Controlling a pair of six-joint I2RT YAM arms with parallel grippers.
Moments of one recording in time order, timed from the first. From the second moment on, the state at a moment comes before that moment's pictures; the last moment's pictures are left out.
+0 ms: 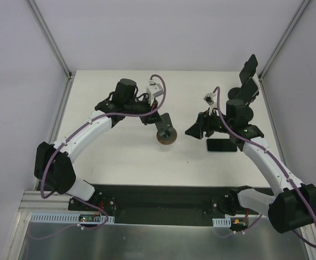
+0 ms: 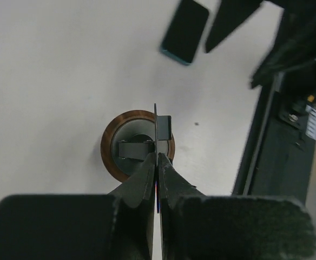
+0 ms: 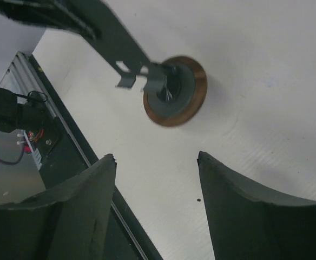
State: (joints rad) left arm -0.47 1.52 1.25 -0.37 0.68 0.05; right arm 0.31 1.13 0.85 -0.32 -0.69 0.16
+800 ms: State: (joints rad) left arm -0.73 1.32 1.25 -0.45 1.04 0.13; right arm 0.48 0.79 0.91 -0.45 -0.84 0.15
